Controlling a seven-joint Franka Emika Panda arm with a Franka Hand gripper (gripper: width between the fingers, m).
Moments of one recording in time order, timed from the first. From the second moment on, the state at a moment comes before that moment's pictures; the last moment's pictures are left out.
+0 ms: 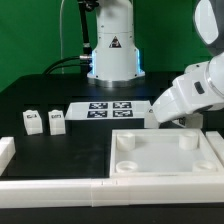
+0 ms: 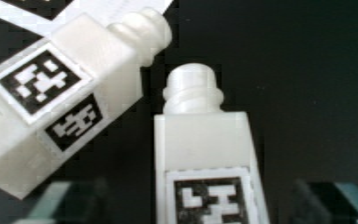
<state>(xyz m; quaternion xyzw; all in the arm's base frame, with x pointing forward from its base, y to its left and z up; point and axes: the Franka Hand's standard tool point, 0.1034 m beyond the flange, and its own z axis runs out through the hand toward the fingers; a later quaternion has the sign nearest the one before) 0.402 0.139 0.015 0.89 0.21 -0.41 0.06</state>
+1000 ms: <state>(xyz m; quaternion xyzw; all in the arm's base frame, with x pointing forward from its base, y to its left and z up) 0.401 0.135 0.035 0.88 0.21 -0.42 0.06</state>
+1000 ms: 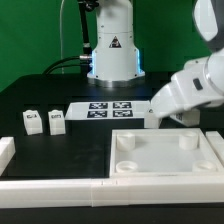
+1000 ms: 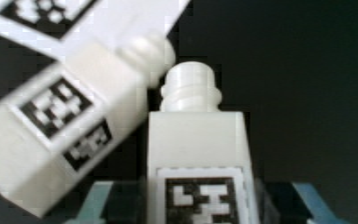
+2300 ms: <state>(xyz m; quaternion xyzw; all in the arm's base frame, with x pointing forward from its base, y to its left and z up) 0.449 0.105 0.097 0.98 0.20 0.01 0.01</state>
